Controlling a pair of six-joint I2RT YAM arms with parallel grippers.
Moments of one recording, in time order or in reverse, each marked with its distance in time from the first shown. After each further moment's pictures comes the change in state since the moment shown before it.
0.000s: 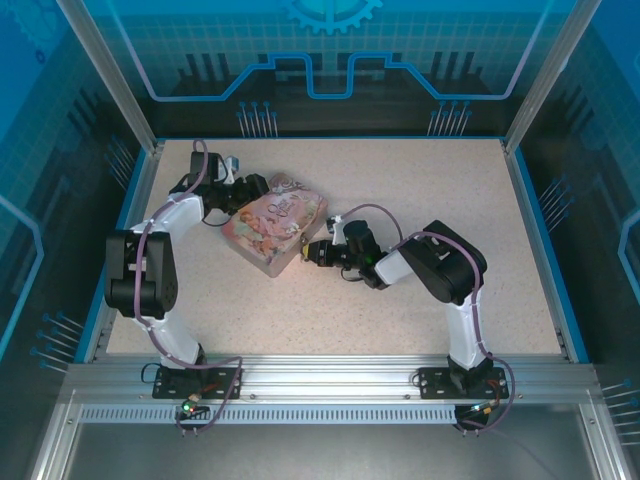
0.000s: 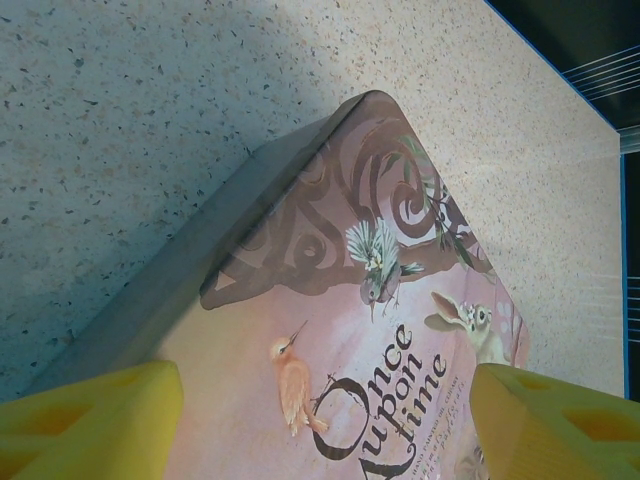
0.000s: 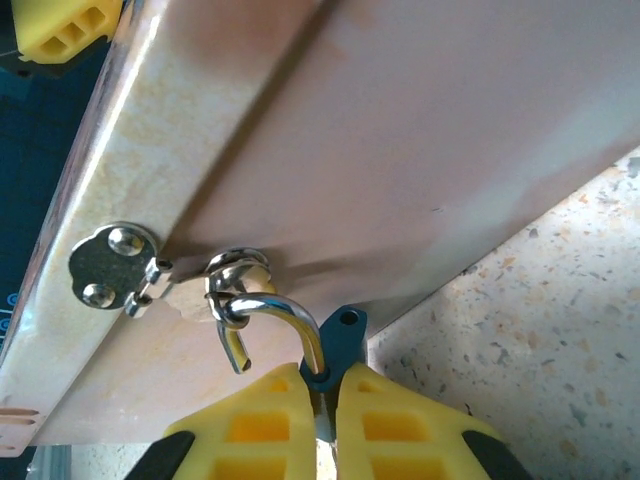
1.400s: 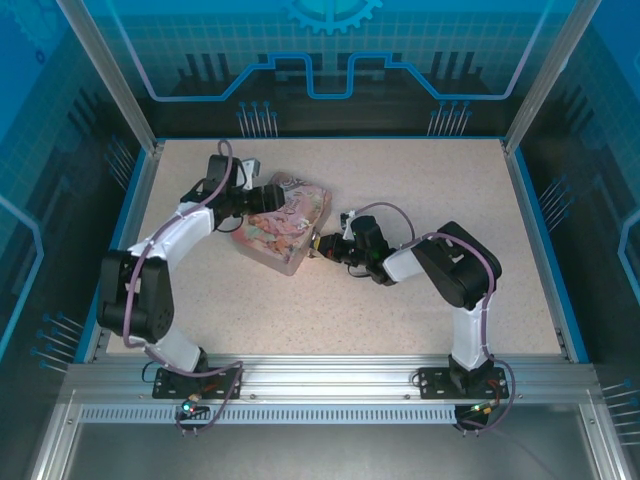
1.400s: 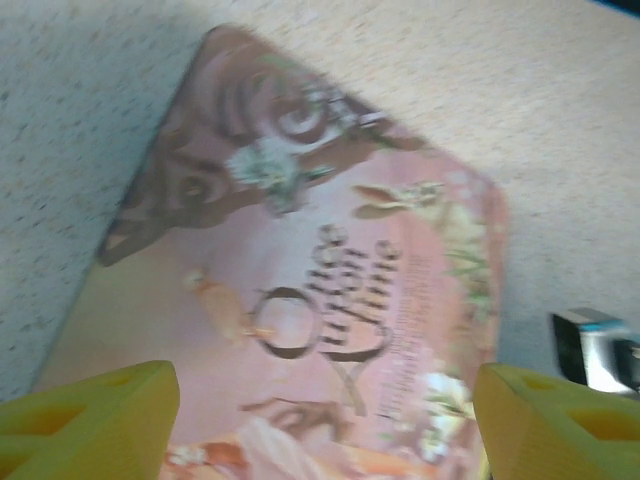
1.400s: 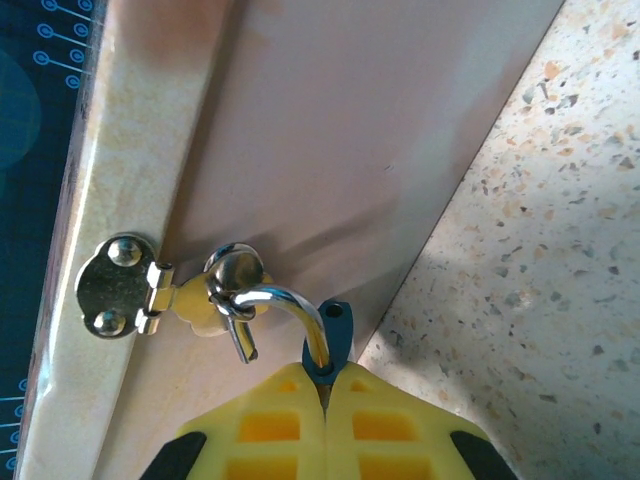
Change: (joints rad) left arm -0.163 -0.167 -0.063 -0.041 -0.166 0.183; right arm -0.041 -0.091 -0.026 -0.118 0.070 0.154
